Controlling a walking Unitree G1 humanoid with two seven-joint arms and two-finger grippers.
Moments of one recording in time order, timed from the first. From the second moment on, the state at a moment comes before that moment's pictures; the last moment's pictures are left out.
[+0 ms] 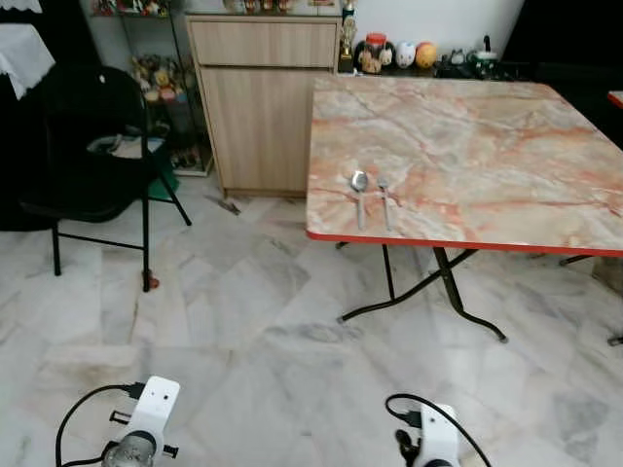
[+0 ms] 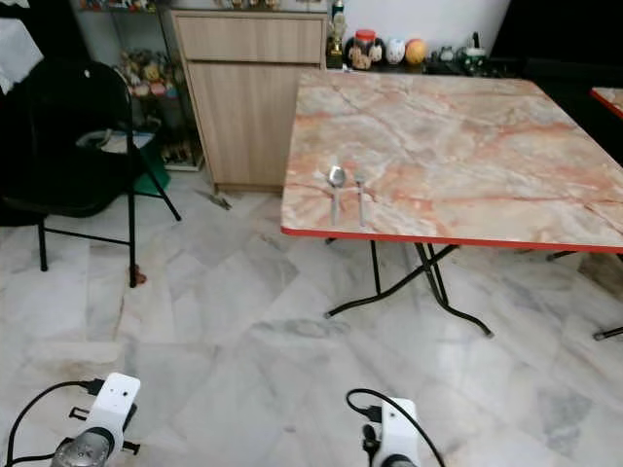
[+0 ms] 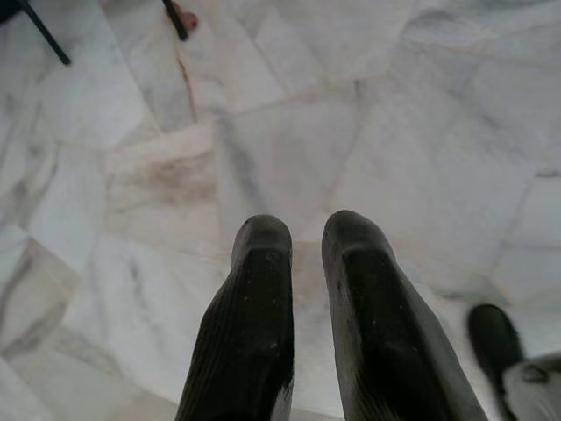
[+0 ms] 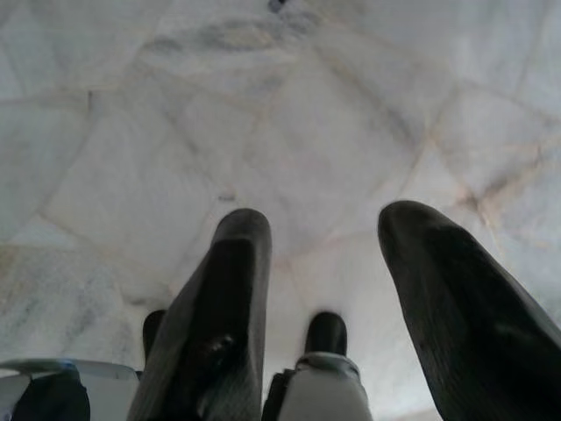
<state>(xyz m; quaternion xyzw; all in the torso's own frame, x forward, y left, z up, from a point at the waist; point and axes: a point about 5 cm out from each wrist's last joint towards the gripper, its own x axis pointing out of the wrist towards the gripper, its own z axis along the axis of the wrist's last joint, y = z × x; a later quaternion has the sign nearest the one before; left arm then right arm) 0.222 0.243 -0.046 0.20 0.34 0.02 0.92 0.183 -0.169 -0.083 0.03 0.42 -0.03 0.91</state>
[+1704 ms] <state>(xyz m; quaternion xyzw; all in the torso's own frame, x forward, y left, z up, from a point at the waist) 0.225 0.235 -0.047 0.17 0.35 0.02 0.92 0.189 -0.181 -0.079 0.02 0.40 -0.04 0.91</state>
